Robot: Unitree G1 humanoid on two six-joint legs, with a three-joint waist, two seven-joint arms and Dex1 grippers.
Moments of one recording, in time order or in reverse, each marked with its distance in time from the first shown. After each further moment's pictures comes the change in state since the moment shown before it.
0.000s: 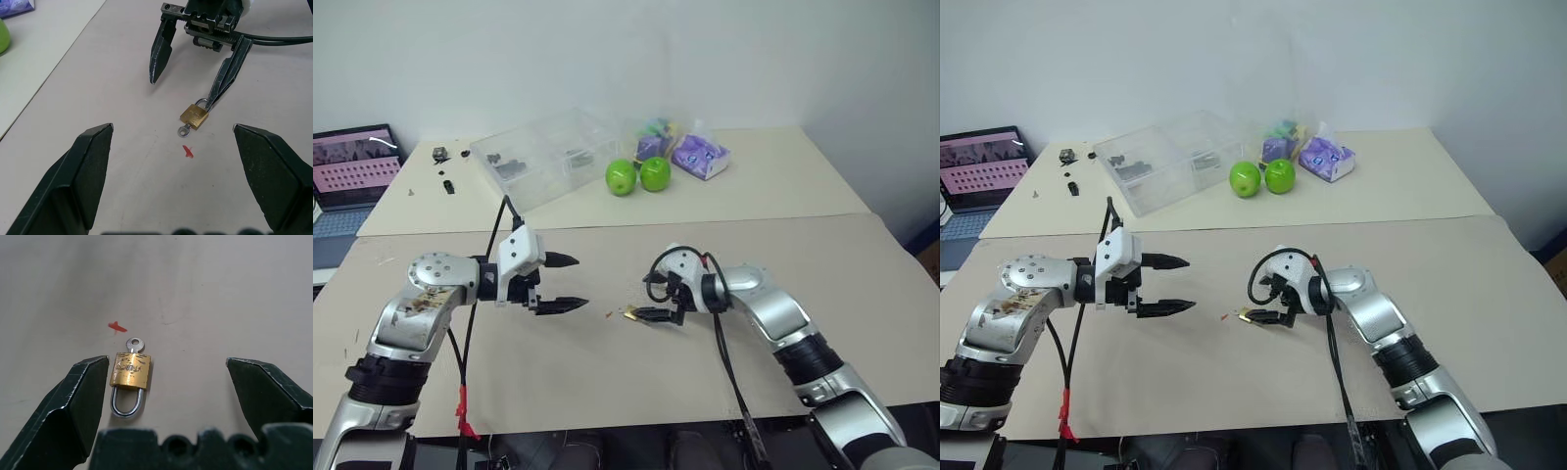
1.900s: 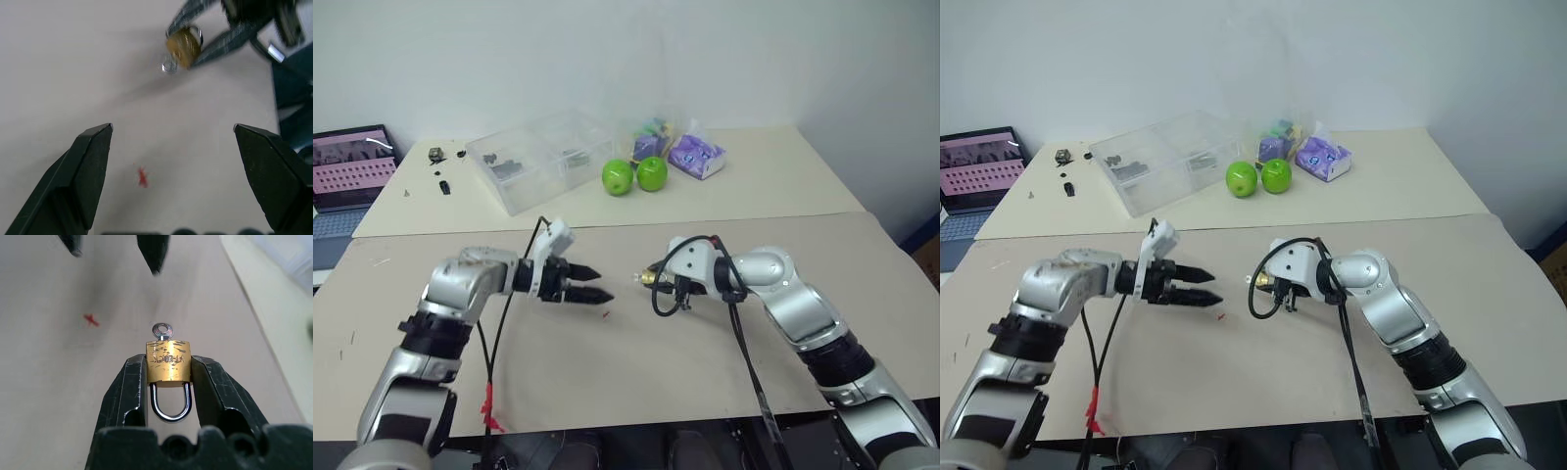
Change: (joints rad) left arm -0.317 -0.160 -0.082 0.249 -0.152 0.604 0.033; right arm -0.041 -0.138 0.001 -0.275 -0.137 -0.096 0.018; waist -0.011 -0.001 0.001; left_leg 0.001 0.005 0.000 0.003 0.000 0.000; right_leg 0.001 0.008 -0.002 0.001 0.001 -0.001
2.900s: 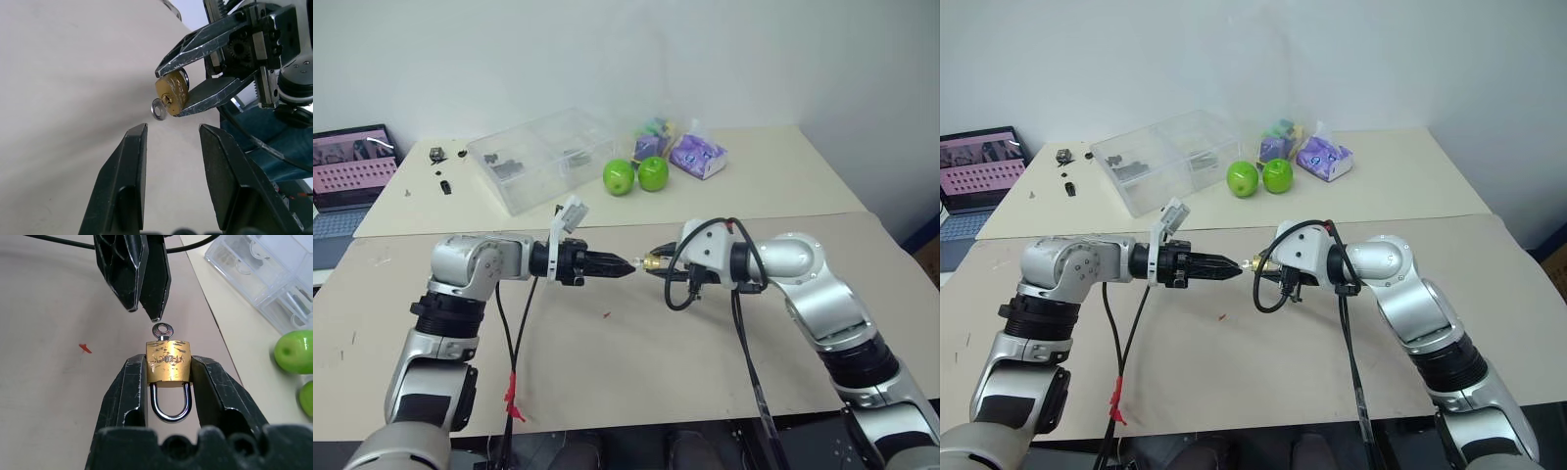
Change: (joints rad) left arm -0.056 -0.057 0.055 -0.006 -0.179 0.176 0.082; right arm 0.041 -0.074 -0.113 -0.132 0.060 0.022 0.018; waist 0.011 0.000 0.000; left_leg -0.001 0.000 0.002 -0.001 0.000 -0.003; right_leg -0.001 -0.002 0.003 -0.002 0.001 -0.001
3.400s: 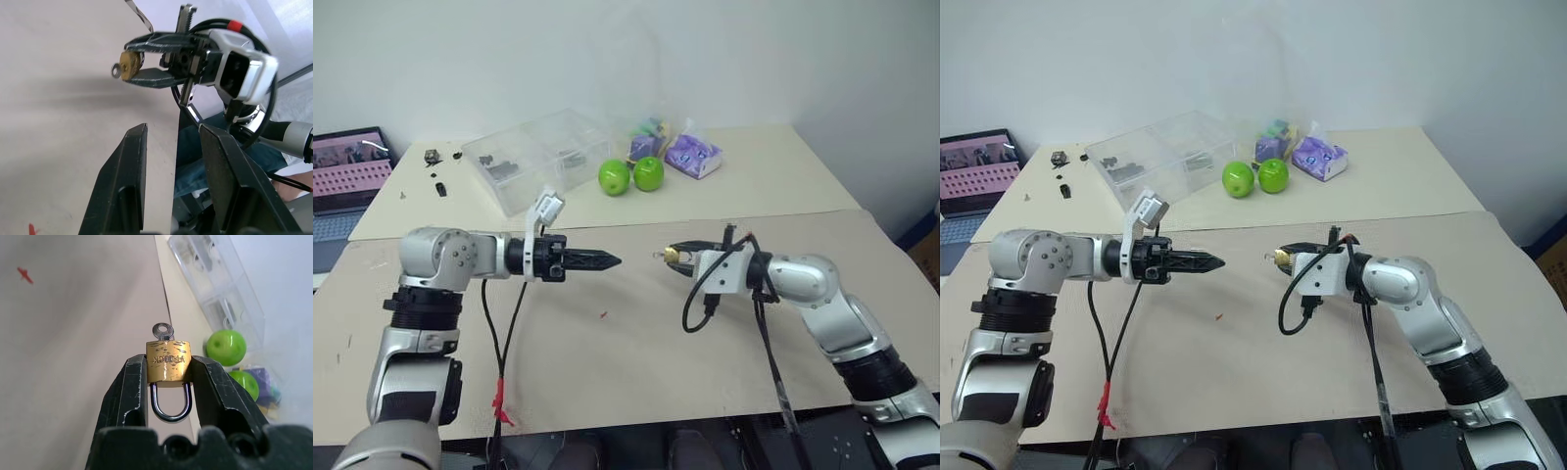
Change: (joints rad) left arm 0.003 0.055 0.048 0.049 -0.126 0.140 -0.037; right arm 0.089 -0.032 -0.007 0.124 -0.190 -0.479 -0.162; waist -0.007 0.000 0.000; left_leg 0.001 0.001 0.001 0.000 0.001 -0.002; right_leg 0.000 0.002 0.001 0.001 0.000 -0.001
